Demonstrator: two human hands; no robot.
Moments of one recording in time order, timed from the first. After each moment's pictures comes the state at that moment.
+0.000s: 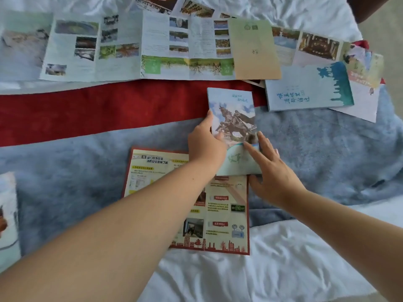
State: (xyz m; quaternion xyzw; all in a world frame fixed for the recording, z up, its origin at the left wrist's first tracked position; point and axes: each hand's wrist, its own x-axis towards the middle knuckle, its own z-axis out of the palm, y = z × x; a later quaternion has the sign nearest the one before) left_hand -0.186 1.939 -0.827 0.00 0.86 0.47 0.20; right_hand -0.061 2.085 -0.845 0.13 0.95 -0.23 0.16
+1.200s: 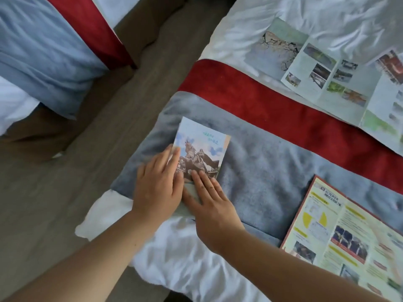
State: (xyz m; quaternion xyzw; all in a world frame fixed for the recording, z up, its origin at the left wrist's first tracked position) left_hand -0.120 1.410 -0.838 -0.07 0.98 0.20 0.02; right_hand -0.115 1.581 -0.838 -0.35 0.91 -0.12 0.19
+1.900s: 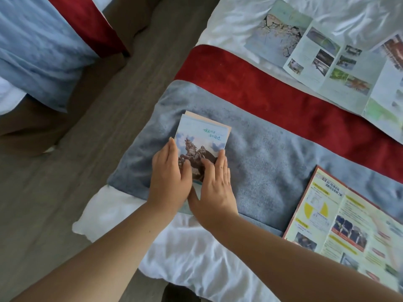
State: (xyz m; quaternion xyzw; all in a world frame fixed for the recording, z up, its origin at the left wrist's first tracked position) left_hand -0.131 1.433 -0.854 -0.18 0.92 0.35 0.04; right_hand -0.127 1.557 -0.848 -0.08 0.93 -0.26 0.23
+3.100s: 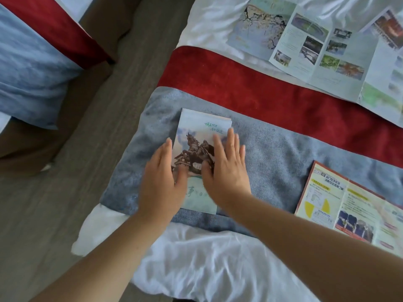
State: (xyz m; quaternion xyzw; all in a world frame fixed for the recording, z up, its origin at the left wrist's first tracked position) left_hand -0.151 1.431 -0.844 -0.13 0.93 0.35 0.05; right_hand -0.192 1.586 -0.850 -0.06 0.96 -0.21 0.17
